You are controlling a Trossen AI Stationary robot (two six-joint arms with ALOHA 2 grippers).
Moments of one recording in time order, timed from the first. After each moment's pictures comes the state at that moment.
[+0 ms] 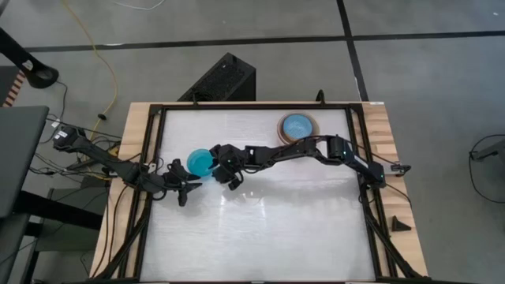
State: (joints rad) left arm -0.43 0.52 0.02 0.06 -0.58 -0.54; right arm -0.07 2.31 1.73 0.04 -0.08 -0.81
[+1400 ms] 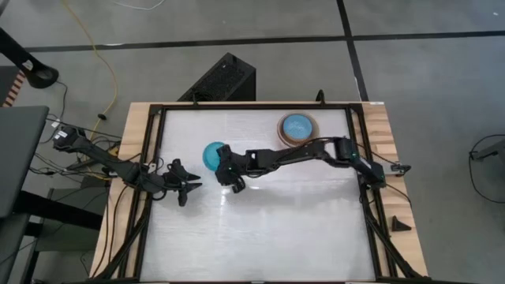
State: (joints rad) left arm -0.43 0.53 0.02 0.06 -0.58 -0.54; right arm 0.00 2.19 1.74 -0.29 0.16 -0.65
